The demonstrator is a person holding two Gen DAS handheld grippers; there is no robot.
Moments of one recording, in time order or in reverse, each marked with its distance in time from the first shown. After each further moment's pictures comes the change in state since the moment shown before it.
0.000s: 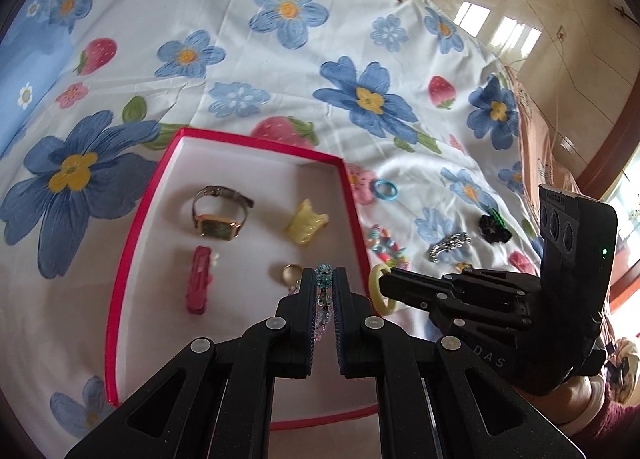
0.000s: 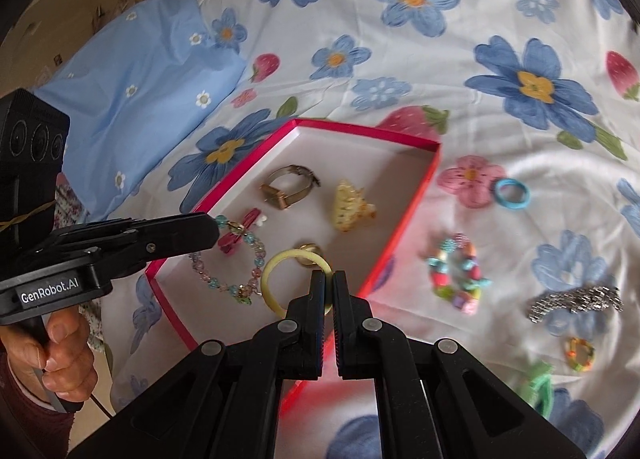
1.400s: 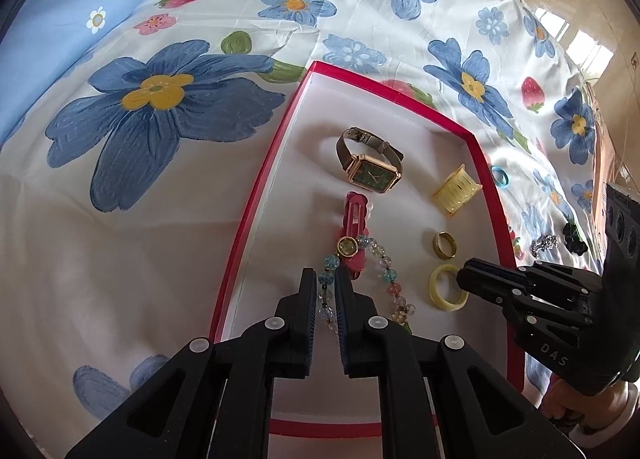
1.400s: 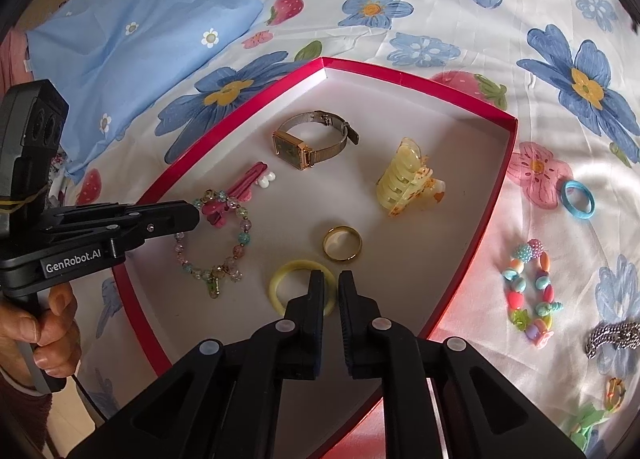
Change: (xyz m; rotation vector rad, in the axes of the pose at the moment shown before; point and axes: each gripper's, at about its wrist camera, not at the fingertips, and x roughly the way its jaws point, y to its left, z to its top) left arm 0.029 0.072 -0.018 -0.157 0.068 0.197; right arm 0.069 0.028 -0.001 -0.109 0.141 -0.026
